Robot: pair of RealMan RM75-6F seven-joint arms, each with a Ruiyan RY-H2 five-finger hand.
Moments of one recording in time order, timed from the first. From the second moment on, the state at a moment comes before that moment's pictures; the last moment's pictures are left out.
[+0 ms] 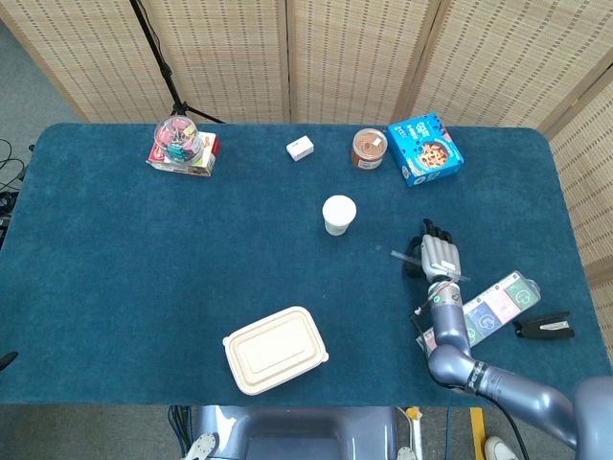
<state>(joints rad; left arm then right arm) 0.01 -0.92 0.00 -1.59 1.52 1.51 -0.39 0.74 -1.61 0.33 -1.33 -0.46 0.98 -0.48</state>
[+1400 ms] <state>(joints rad) -0.01 -0.91 0.00 -1.59 1.50 1.47 -0.41 0.83 -1.43 0.61 -1.61 -0.45 0.98 -0.22</state>
